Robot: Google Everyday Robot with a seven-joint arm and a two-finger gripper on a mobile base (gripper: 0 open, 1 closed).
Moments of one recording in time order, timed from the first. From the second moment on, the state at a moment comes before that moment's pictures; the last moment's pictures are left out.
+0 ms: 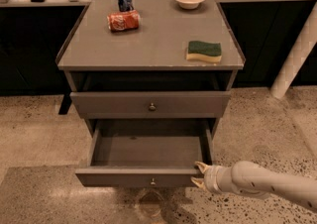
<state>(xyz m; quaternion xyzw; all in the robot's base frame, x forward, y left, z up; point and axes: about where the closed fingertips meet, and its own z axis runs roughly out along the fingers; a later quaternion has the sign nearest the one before) 0.485 -0.172 0.397 -0.58 0.75 0.09 0.31</state>
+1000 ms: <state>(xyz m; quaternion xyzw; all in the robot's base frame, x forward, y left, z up) 0.477 -0.172 0.399 -0.58 0.75 0.09 0.31</state>
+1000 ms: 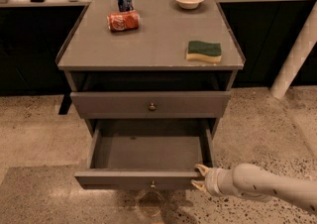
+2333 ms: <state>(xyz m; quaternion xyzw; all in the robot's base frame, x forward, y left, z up) 0.452 -0.170 0.397 -0.58 0.75 0.09 0.31</state>
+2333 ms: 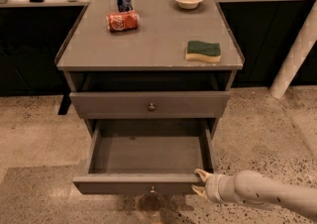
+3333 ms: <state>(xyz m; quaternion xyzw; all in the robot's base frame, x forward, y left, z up) 0.450 -0.171 0.398 -0.58 0.74 0.10 0.31</state>
